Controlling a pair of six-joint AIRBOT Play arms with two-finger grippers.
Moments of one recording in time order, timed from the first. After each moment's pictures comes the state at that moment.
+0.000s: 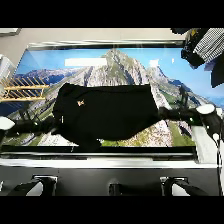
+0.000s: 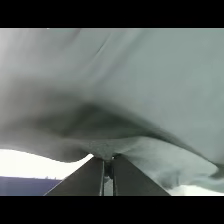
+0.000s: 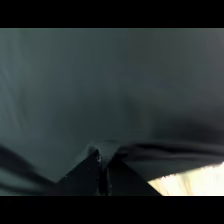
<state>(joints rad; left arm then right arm) 0.17 -0.96 0.73 0.98 -1.04 -1.60 -0.18 -1.24 0.89 -0.69 0.97 1.09</state>
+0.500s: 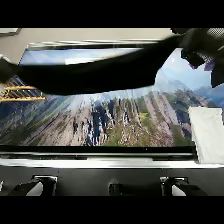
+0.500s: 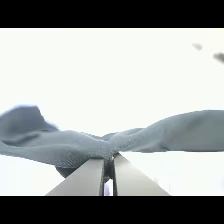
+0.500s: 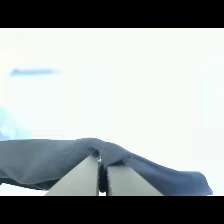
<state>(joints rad) 0.17 -0.95 1.51 1.03 -1.09 -1.61 -0.08 -1.15 1.72 -0.89 0.96 1.31</state>
